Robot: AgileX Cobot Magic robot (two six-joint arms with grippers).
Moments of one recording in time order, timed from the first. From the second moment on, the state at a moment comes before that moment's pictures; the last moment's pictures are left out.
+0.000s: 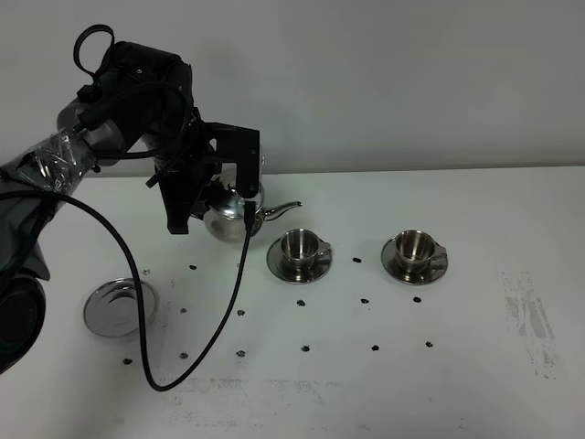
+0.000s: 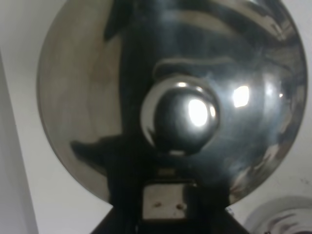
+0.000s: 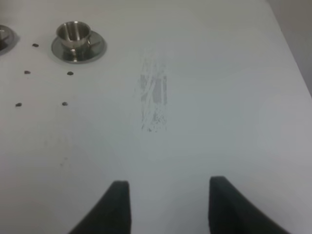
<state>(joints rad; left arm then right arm) -0.35 2.36 -2.24 0.11 1.11 1.25 -0.10 0.00 -0.49 0.09 1.08 -0.16</state>
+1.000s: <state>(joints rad) -0.41 2.42 -2.25 0.33 1.07 1.29 -0.10 0.00 -0.49 0.09 1.08 -0.16</state>
